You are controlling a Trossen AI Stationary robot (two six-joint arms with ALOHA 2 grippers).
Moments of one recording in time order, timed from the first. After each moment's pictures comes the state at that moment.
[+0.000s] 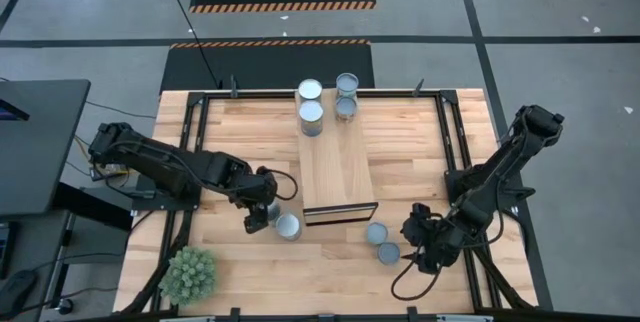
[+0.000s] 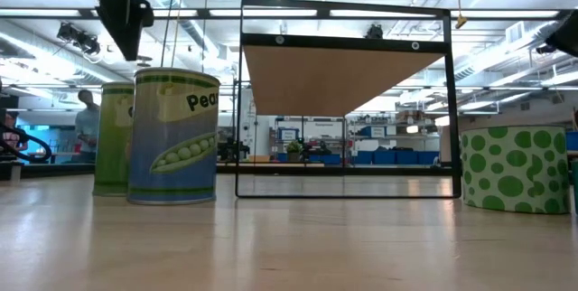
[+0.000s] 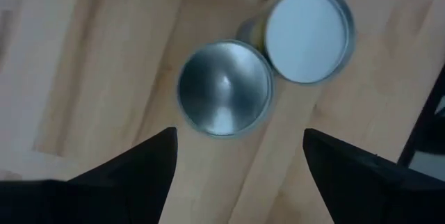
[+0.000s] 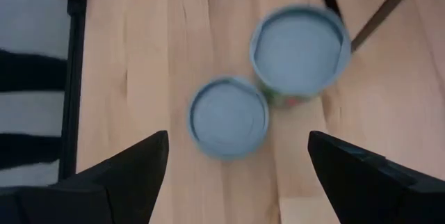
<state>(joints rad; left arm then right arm) -0.27 1.40 1.19 -1.04 0.00 -0.65 0.85 1.28 0.74 -0.51 0.35 0.92</state>
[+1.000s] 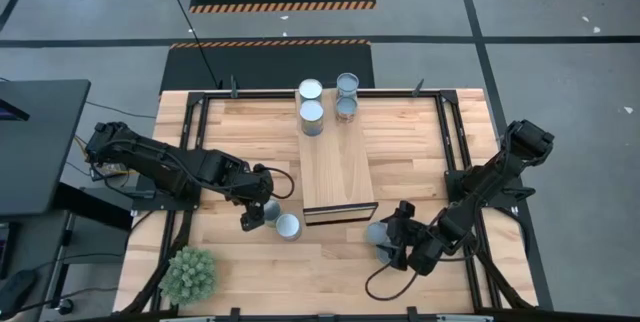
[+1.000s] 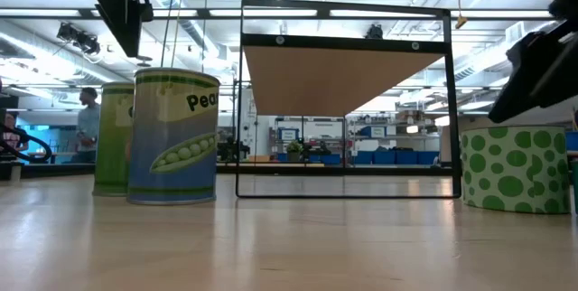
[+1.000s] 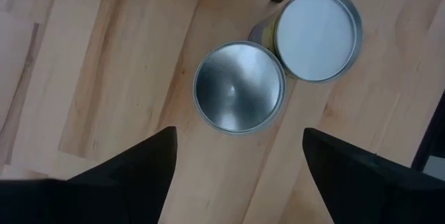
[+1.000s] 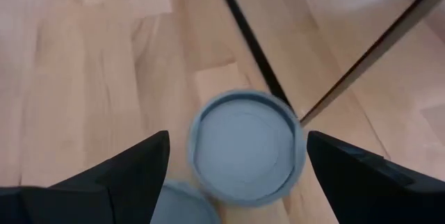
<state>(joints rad) -0.27 1.37 1.19 -1.07 -0.05 -0.62 0.79 1.52 0.75 -0.33 0.65 0.91</state>
